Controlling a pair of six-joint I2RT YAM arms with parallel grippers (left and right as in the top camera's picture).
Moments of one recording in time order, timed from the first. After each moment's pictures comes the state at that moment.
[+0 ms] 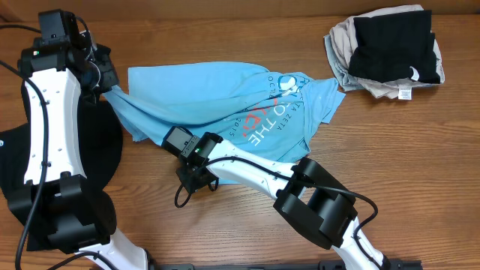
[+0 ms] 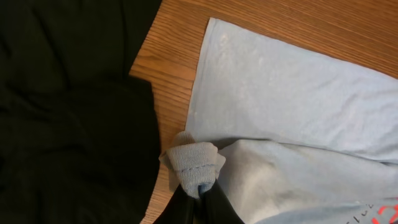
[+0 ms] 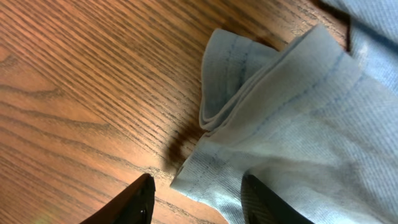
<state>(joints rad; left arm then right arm) 0.22 1.85 1.79 -1.08 0.04 -0.17 0.99 2.22 1.66 -0.81 -0.14 0.43</state>
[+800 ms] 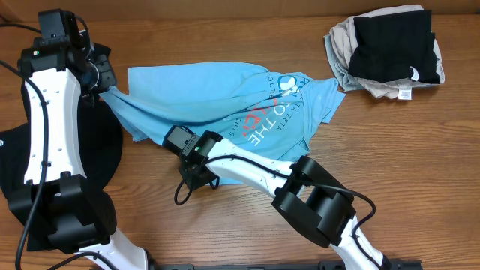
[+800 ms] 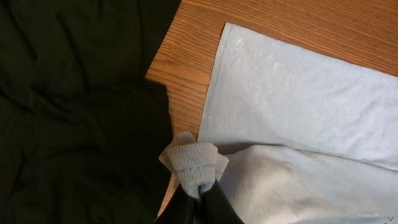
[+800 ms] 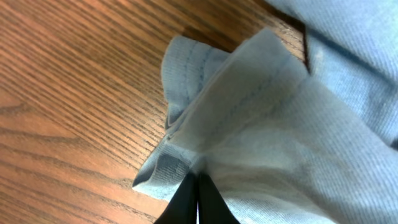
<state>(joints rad) 0.22 1.85 1.79 -1.08 -0.01 -0.17 0.99 2.24 1.68 -0.84 -0.09 0.46</state>
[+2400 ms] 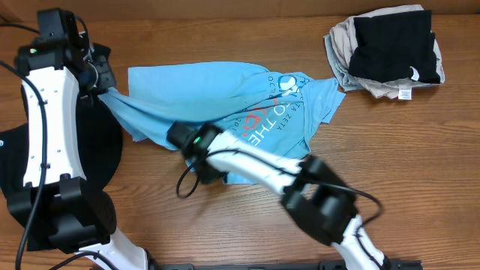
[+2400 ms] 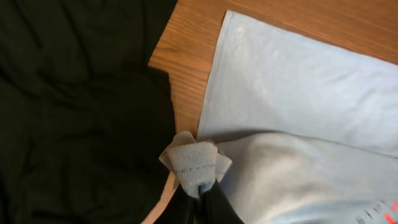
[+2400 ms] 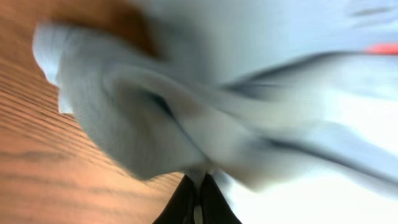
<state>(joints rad) 0.22 1.85 1.87 -1.19 -0.01 -0.17 0.93 2.17 1.75 -1.09 0.09 0.46</state>
